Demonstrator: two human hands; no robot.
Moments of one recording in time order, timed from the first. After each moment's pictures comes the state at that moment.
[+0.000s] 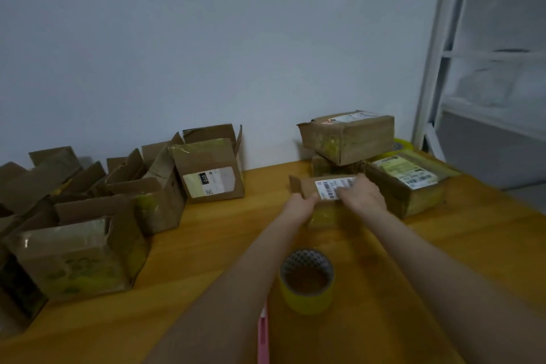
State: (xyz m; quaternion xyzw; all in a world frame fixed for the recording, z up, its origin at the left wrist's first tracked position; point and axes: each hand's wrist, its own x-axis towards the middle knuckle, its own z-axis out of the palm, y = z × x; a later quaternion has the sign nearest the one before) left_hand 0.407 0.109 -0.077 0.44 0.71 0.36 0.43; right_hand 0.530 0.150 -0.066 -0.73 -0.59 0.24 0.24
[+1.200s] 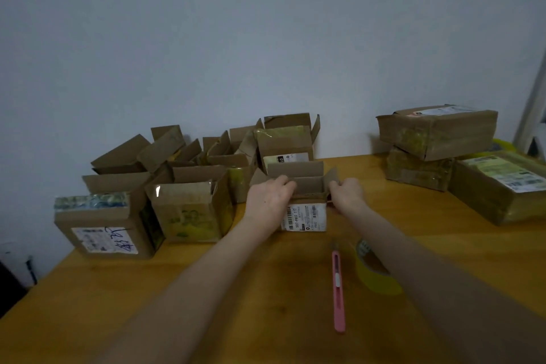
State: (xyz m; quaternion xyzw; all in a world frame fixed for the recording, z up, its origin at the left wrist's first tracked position) left_hand 0.251 -0.015 -0.062 0.67 0.69 0.08 -0.28; right_hand 0.386 0.079 -0.072 -0.55 -0.62 0.45 0.33
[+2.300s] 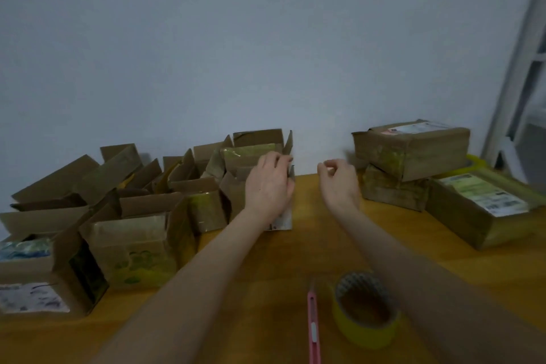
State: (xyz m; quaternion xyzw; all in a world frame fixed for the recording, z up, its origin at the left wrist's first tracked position) left_hand 0.271 0.080 -0.029 0.63 0.71 0.23 -0.21; right_hand 0.390 0.147 -0.048 -0.55 -0.64 0.28 0.45
